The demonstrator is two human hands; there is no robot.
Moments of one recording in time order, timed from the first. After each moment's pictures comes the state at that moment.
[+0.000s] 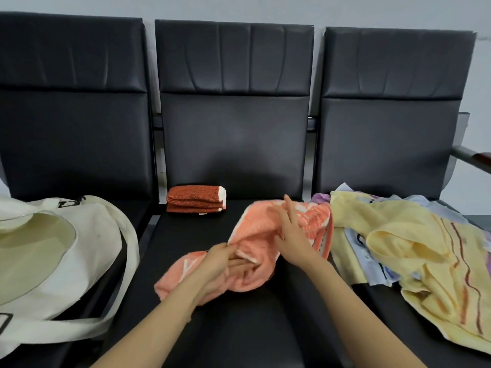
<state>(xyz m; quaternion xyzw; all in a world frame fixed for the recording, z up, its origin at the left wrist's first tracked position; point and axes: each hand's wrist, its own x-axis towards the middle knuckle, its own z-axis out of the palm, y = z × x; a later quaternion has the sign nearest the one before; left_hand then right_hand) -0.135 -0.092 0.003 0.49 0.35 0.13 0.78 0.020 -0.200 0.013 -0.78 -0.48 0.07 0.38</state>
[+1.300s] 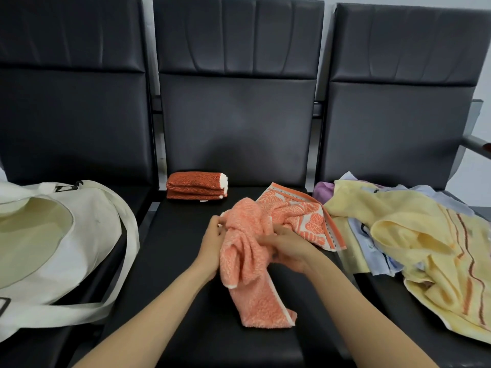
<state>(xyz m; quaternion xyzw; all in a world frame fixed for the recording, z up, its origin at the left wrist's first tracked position) -0.136 -0.081 -0.008 0.61 0.35 0.27 0.65 0.001 -0.193 0.001 -0.62 -0.20 0.52 0.54</state>
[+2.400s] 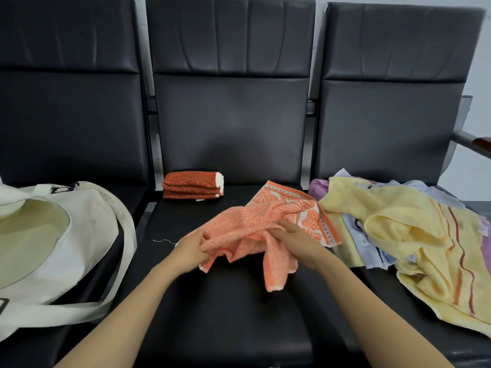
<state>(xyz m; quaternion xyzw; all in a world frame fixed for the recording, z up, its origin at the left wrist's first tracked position) -0.175 -0.034 -0.024 0.87 0.36 0.00 0.33 0.009 -0.221 0.009 -0.74 -0.32 0.37 0.46</state>
